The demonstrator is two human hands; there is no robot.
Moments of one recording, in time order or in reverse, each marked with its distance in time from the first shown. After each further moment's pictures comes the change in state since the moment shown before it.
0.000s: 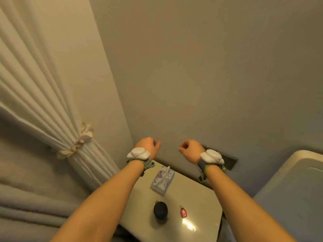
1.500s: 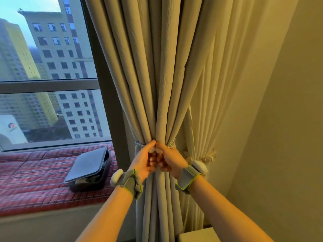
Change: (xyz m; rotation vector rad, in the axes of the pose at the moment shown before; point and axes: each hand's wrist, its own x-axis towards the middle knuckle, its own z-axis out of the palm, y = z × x) left_hand -0.280 -0.156 -0.190 -1.616 0.736 -0.495; right_hand -0.208 -0.299 0.139 0.546 -0.896 -0.451
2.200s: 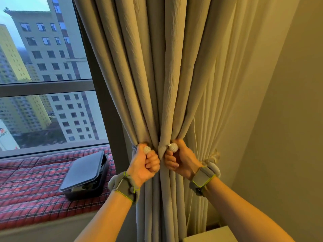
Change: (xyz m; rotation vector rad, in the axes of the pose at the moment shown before) left_hand 0.030 0.014 -0.017 -0.255 -0.260 -0.035; right_hand 0.037 -0.001 -0.026 0.427 -0.351 0.029
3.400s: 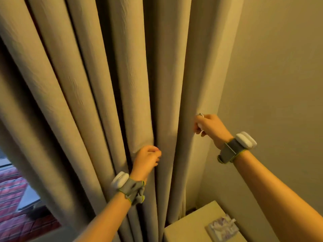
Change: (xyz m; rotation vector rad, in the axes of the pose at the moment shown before) left_hand 0.007 -0.058 0.066 0.735 0.121 0.208; right_hand -0.107 -0.102 -0.057 -0.917 0.765 -0.323
